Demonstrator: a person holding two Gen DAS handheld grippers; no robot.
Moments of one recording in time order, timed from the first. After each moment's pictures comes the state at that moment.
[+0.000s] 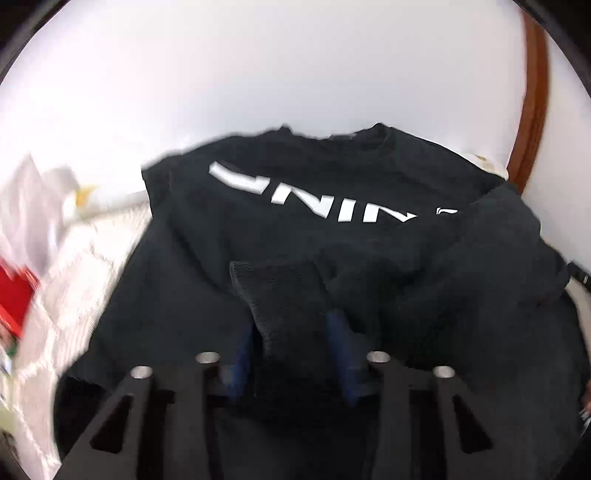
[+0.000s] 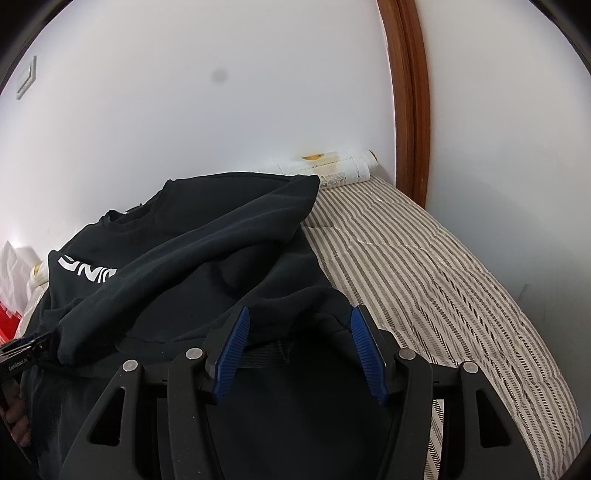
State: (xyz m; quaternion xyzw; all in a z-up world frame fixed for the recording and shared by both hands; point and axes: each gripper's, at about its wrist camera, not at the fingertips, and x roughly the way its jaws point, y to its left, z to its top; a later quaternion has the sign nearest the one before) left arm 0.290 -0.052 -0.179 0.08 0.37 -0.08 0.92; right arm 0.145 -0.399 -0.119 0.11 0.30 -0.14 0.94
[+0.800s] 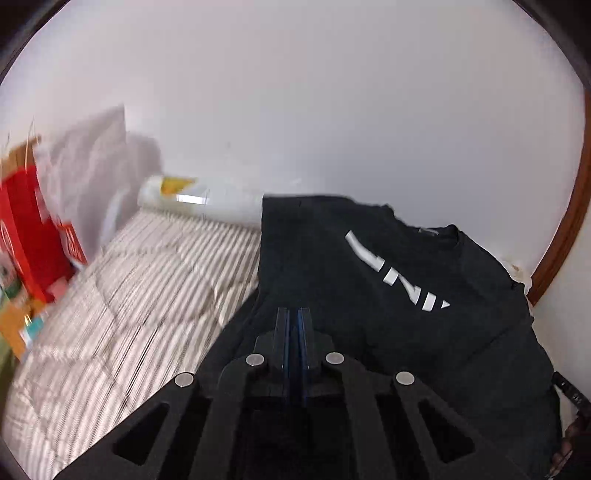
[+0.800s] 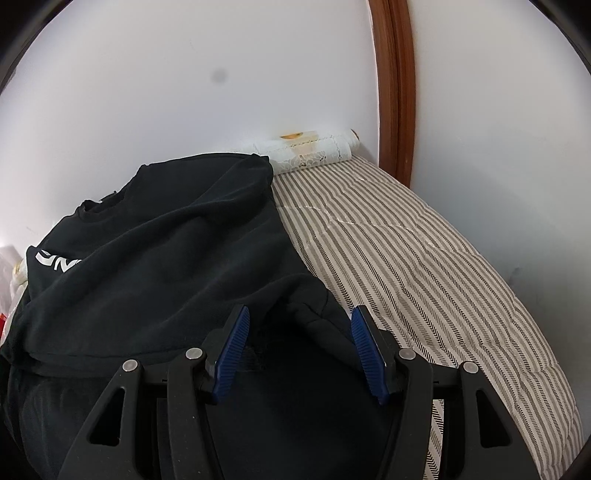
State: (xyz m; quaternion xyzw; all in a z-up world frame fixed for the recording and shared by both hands) left arm 0.298 0.069 -0.156 -0.10 0.31 -0.02 0.95; right arm 0.152 -0.411 -0.136 0.11 0.33 -0.18 0.92
